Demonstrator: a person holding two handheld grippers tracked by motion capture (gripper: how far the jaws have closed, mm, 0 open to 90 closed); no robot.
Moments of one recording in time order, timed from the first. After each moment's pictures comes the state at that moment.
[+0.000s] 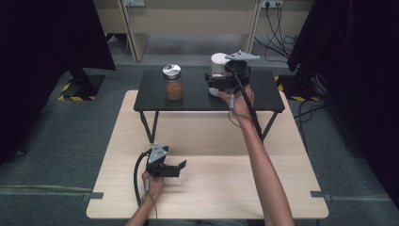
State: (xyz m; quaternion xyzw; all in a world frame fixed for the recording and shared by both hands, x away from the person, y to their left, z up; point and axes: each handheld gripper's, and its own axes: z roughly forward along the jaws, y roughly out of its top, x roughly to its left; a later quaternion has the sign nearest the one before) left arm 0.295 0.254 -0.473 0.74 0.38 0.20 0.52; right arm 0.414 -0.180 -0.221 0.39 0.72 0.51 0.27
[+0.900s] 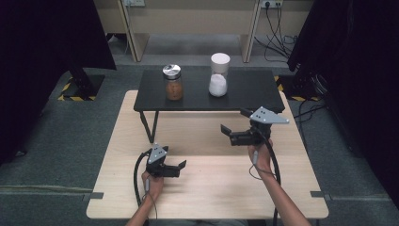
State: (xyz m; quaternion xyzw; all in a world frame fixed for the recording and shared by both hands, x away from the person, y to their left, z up) left arm 0.295 0.254 -0.473 0.74 0.38 0.20 0.52; right arm 0.321 -0.272 -0.343 0.30 0.72 0.58 0.22
